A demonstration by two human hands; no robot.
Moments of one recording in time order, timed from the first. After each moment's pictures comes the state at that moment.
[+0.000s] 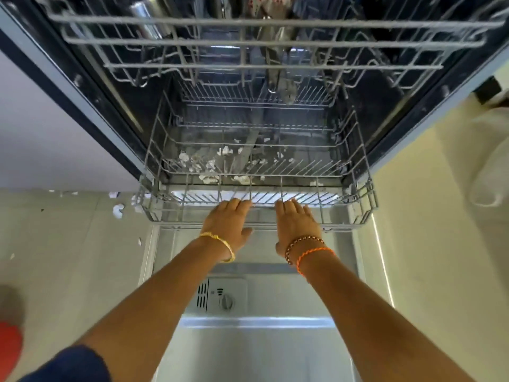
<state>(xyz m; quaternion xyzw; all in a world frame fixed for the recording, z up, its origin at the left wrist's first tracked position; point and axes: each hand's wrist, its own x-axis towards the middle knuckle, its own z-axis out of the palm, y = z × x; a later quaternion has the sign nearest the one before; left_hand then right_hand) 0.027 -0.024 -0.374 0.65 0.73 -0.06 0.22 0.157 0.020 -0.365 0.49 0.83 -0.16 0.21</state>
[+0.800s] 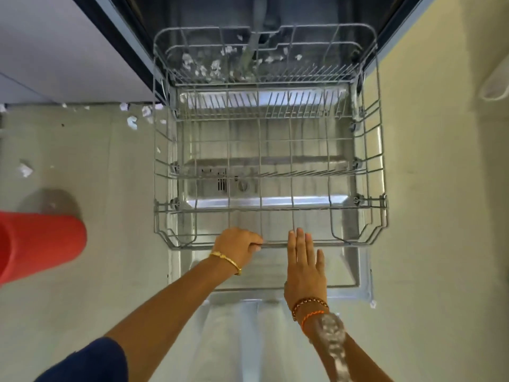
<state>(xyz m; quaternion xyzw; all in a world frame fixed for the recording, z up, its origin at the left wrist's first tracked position) 0.096 -0.259 -0.375 0.58 0.68 -0.07 0.44 0.260 -0.281 -0.390 0.57 0.79 -0.19 0.14</state>
